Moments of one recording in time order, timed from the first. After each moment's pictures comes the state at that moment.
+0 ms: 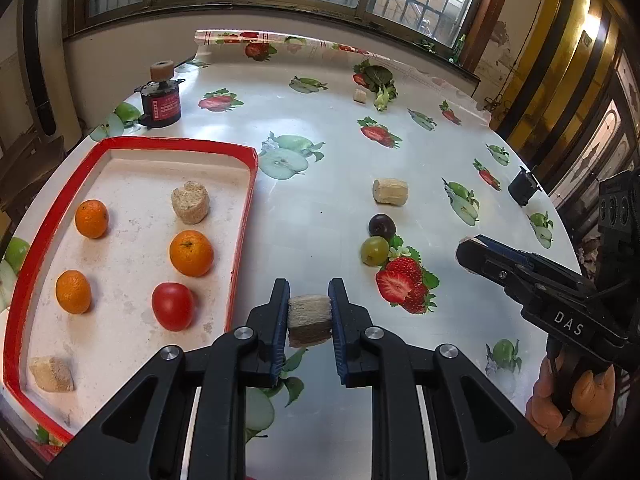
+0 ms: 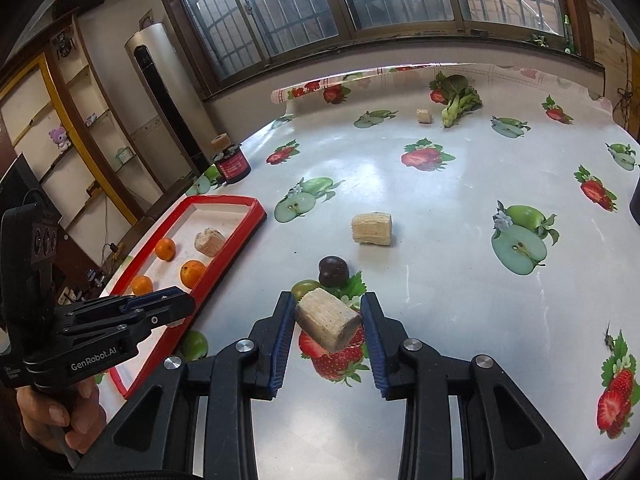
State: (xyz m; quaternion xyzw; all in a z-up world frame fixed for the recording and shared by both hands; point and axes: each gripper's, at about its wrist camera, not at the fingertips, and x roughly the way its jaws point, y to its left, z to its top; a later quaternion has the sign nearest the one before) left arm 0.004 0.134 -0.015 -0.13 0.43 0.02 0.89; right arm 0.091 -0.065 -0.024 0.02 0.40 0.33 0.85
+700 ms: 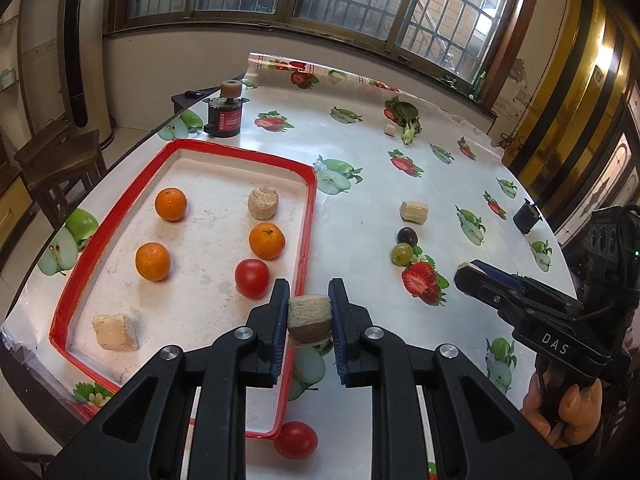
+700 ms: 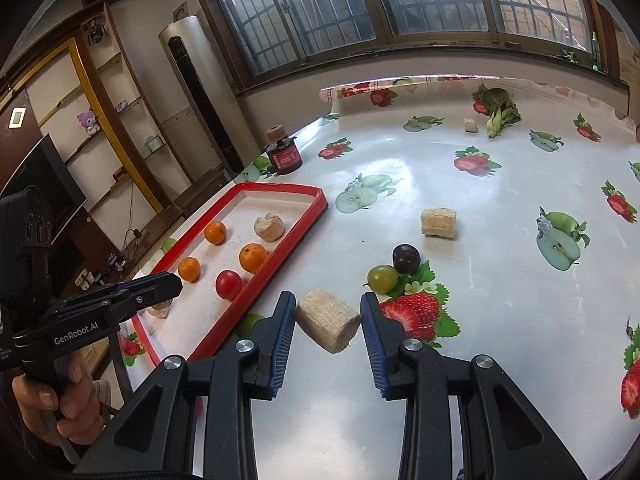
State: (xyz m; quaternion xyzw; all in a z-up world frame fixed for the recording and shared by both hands) left arm -0.056 0.168 0.009 -0.16 0.39 0.07 0.91; right arm 0.045 -0.036 -0.010 0.00 0.39 0.38 0.84
